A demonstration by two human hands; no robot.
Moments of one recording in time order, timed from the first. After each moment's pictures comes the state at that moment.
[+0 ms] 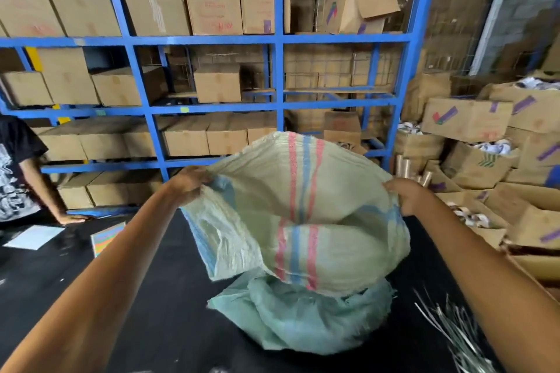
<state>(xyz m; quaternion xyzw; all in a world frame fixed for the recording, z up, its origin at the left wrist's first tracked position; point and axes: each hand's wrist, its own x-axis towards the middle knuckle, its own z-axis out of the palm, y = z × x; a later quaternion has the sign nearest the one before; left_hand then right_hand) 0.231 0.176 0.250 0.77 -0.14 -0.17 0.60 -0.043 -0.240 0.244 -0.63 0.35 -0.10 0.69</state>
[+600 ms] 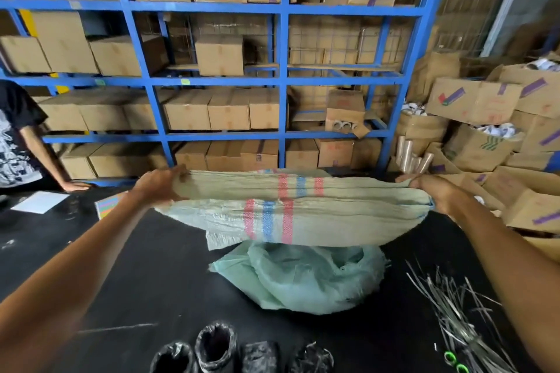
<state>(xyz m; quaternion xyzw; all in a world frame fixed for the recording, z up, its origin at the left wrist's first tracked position) 0.198 0.262 0.206 0.96 -0.27 0.04 0.04 -0.106 -0.272 0.207 -0.69 0.34 -0.07 0.64</state>
